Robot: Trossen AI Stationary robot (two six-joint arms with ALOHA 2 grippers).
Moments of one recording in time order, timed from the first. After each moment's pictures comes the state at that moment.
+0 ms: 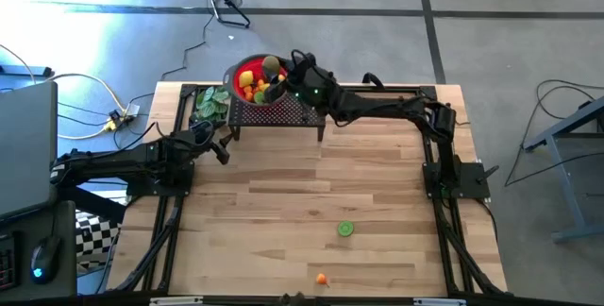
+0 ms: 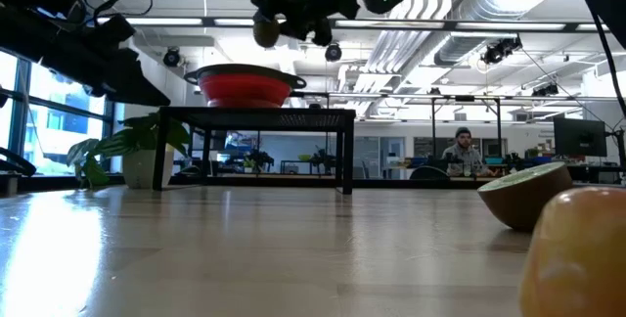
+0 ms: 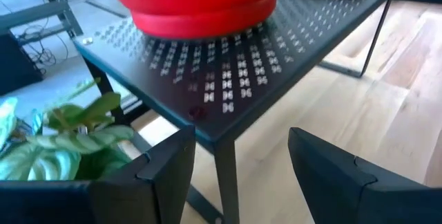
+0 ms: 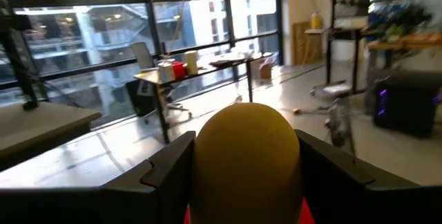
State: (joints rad) left arm 0.19 0.29 0.17 -0.19 -0.58 -0.10; right arm -0.29 2.01 1.64 0.47 0.41 0.12
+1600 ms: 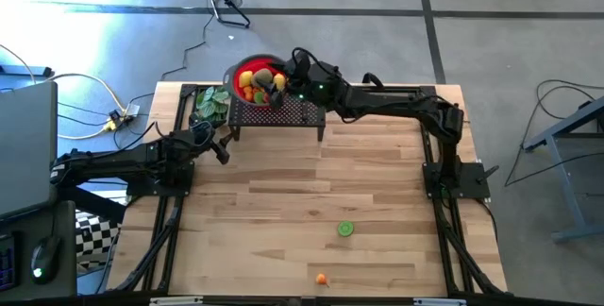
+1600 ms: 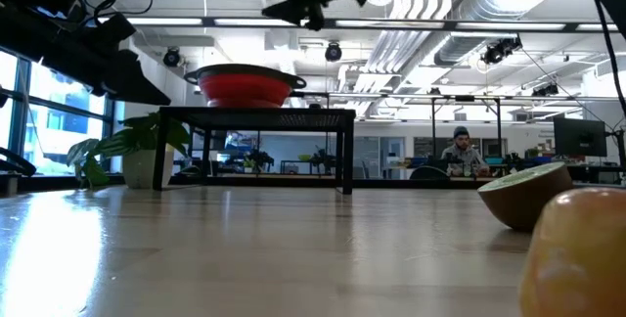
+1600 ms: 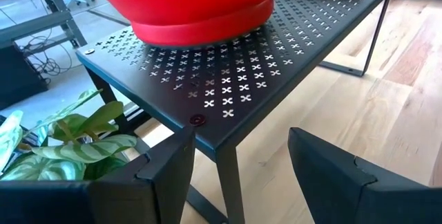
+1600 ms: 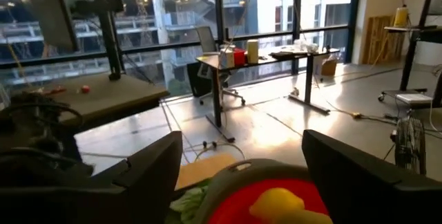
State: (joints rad) left arm 0.19 0.29 0.17 -0.17 -0.59 -0.05; right arm -0.30 1.94 1.64 0.37 0.13 0.08
